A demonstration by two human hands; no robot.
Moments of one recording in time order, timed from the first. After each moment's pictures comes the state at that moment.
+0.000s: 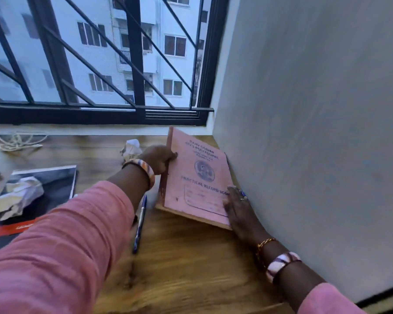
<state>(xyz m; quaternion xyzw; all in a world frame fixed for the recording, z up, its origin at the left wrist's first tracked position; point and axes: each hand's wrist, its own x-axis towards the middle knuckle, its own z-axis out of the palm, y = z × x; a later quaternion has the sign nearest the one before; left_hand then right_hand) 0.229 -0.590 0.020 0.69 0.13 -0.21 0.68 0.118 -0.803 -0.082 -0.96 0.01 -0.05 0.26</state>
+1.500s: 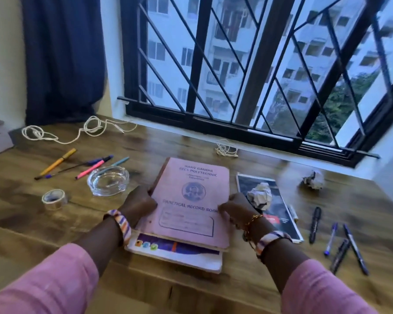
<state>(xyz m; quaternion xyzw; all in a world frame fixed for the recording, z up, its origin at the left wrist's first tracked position) 0.044 -0.039 -0.039 0.85 0.21 0.00 0.48 0.110 -0.269 -0.027 -0.88 0.03 0.17 0.44</state>
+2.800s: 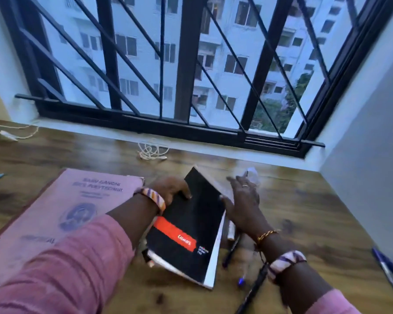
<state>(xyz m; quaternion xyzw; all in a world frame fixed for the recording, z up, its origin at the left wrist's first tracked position) 0.212 -0.309 0.009 0.77 0.14 -0.18 0.59 0.221 -0.497 -0.037 -0.97 -0.11 -0.13 0.20</state>
